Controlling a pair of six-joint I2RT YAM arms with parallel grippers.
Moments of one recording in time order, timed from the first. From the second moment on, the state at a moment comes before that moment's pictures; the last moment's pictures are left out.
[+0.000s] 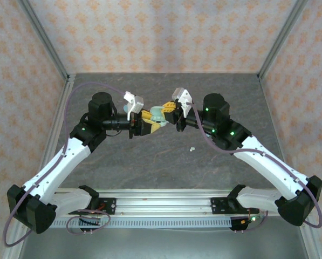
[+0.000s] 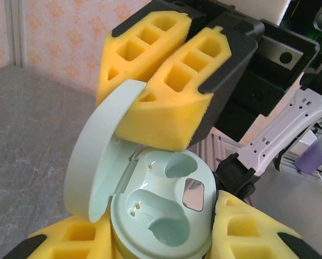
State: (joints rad) left arm -0.42 1.12 1.03 -0.19 0.94 -0.10; right arm 0.72 1.14 1.13 -0.16 -0.39 -0.10
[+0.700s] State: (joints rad) left arm -0.30 1.08 1.00 -0.38 0.90 -0.05; right arm 0.72 1.13 1.28 -0.33 -0.22 0.34
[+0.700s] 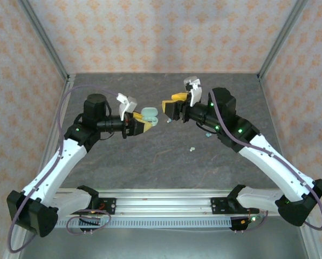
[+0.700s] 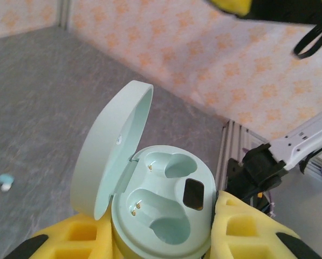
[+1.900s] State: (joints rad) left arm -0.26 0.78 0.94 -0.71 0.73 0.10; right arm 0.80 2.08 1.57 -0.45 -0.23 1.33
